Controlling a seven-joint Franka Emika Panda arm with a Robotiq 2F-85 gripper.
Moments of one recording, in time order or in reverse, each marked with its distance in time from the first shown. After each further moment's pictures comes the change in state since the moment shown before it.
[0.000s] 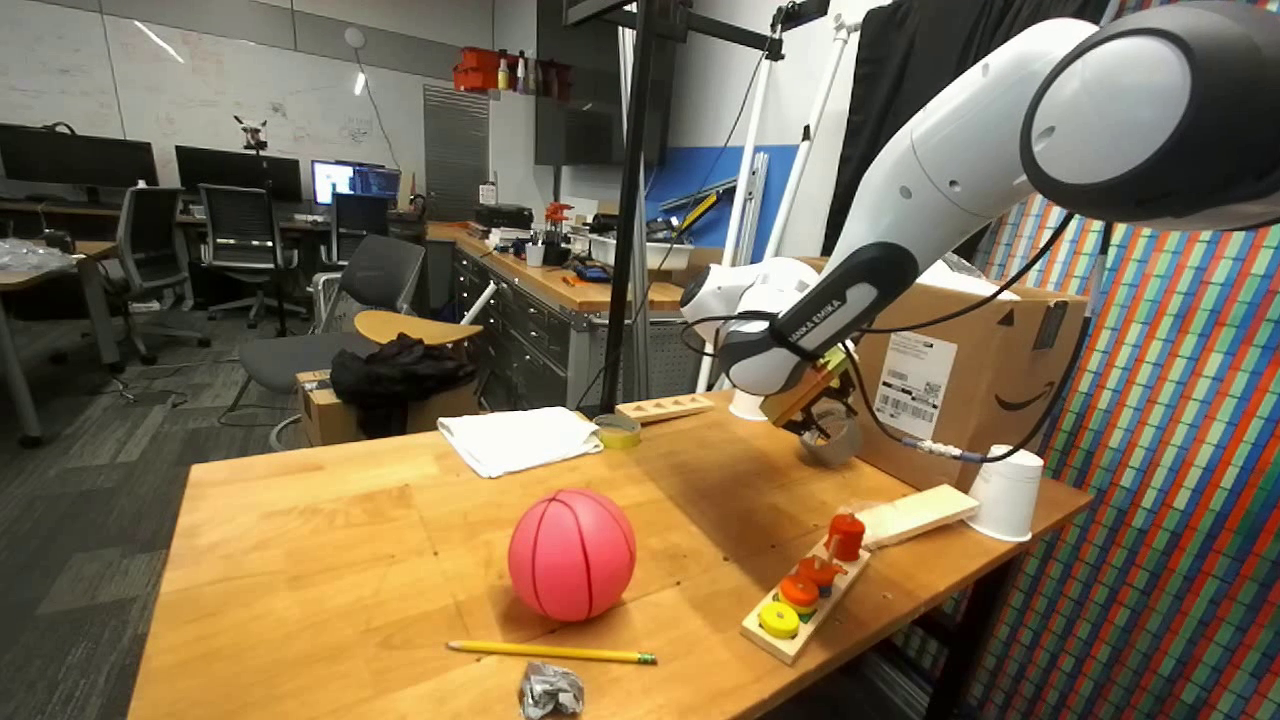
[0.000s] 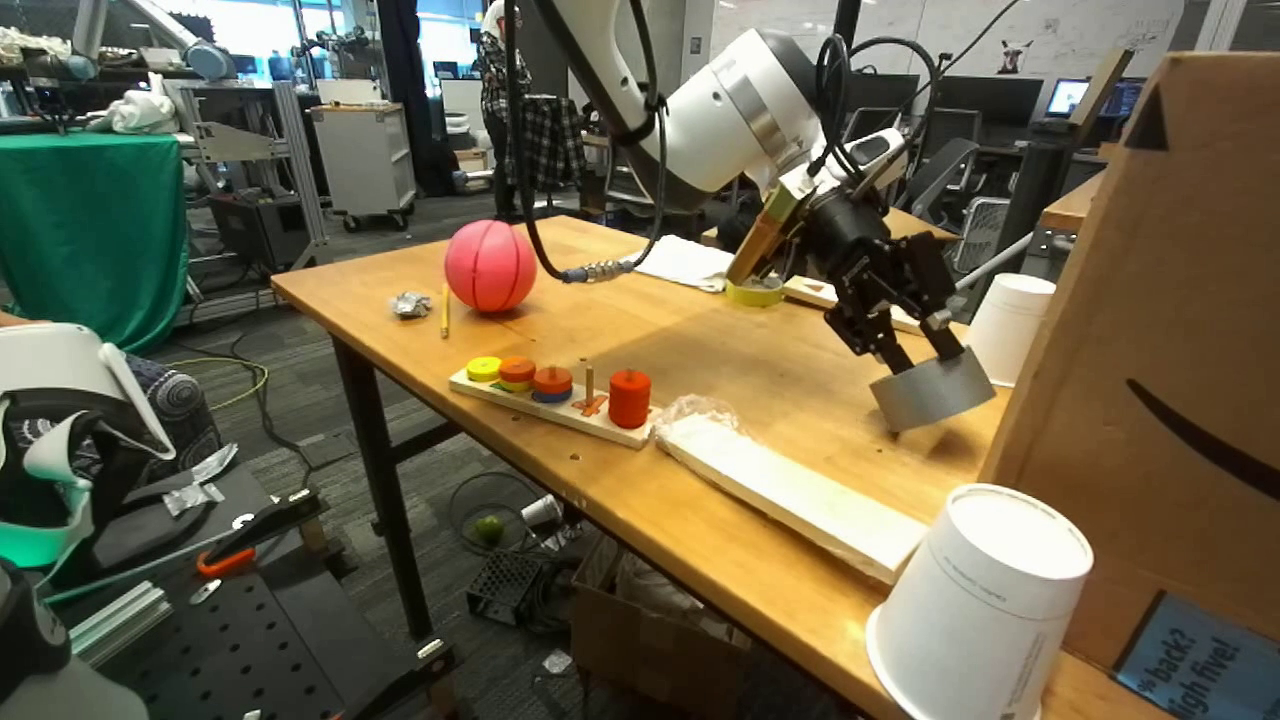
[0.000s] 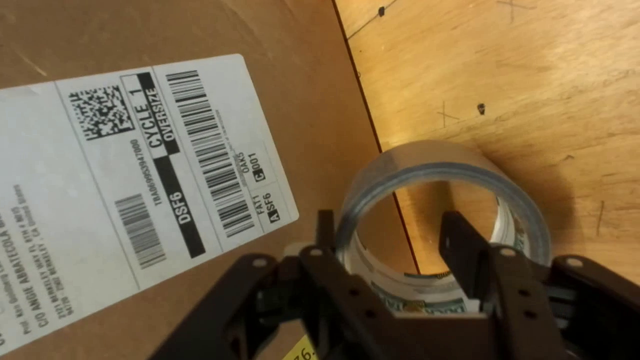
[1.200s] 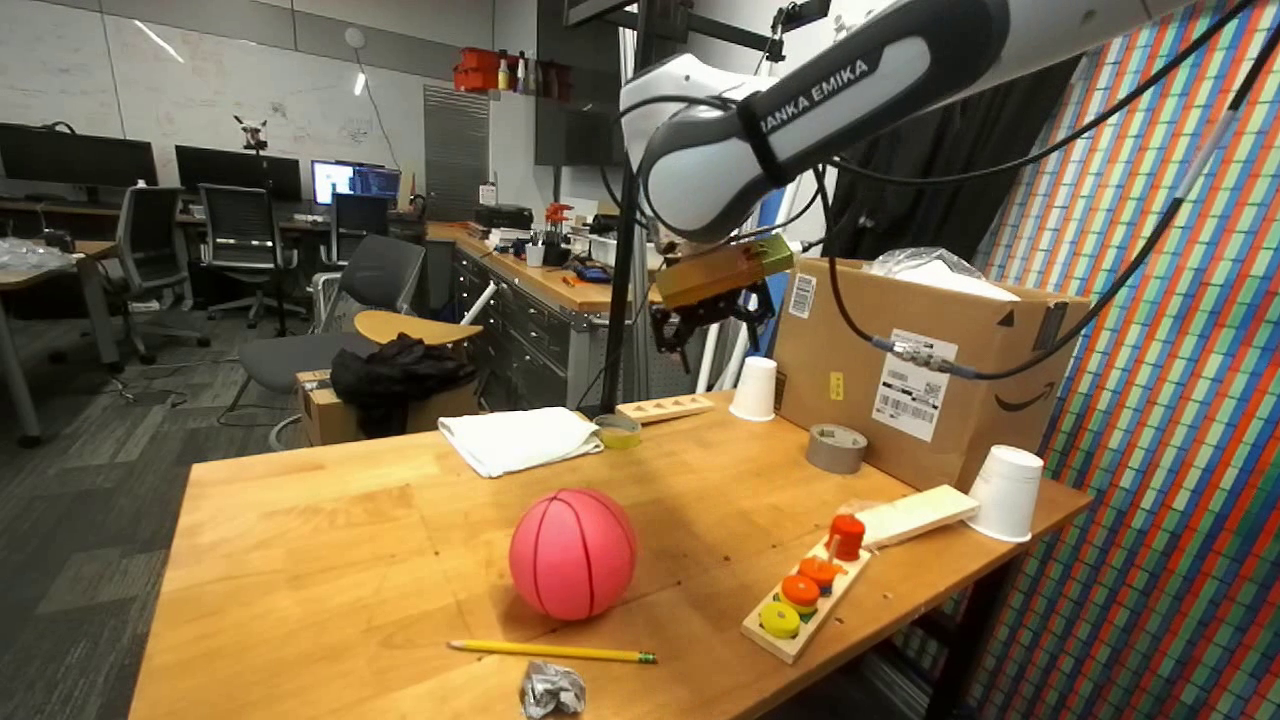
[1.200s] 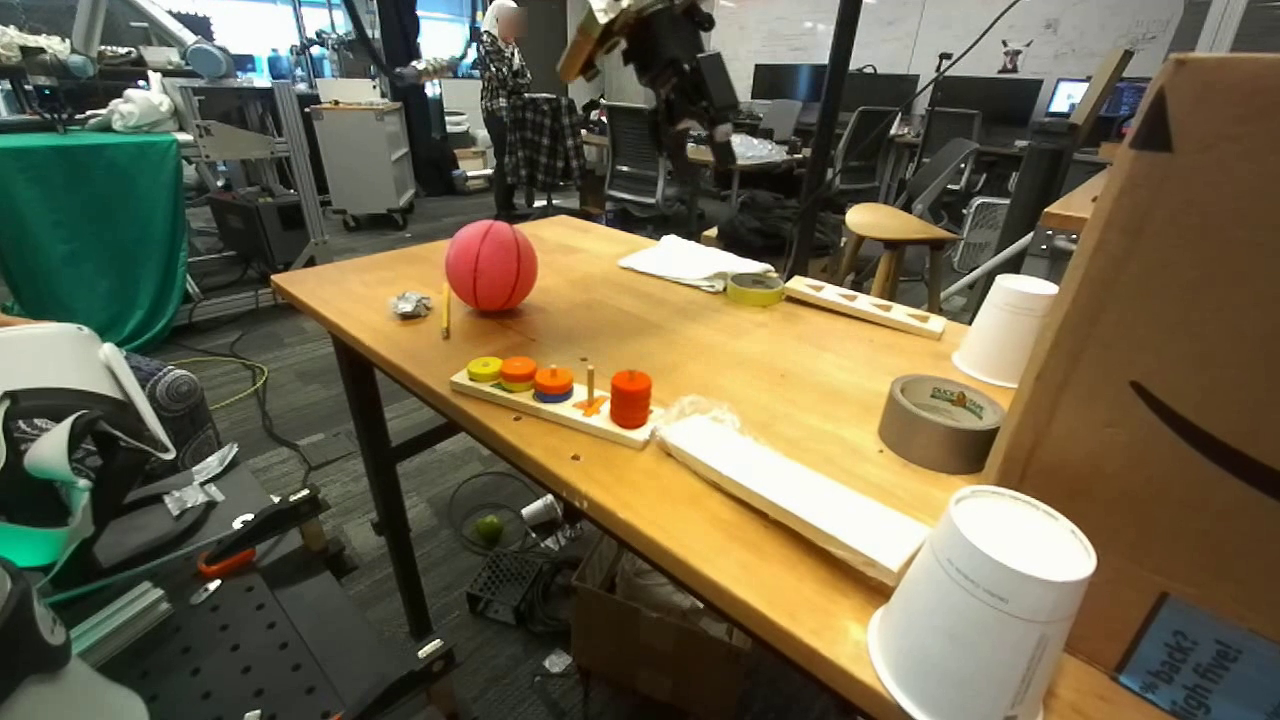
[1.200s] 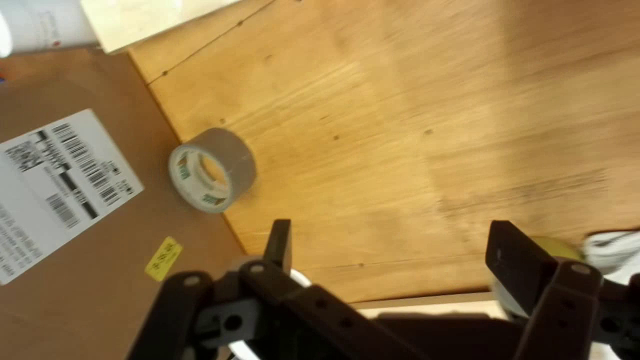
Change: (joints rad) arm 0.163 -0.393 0.139 -0.155 0.427 0.063 -0.018
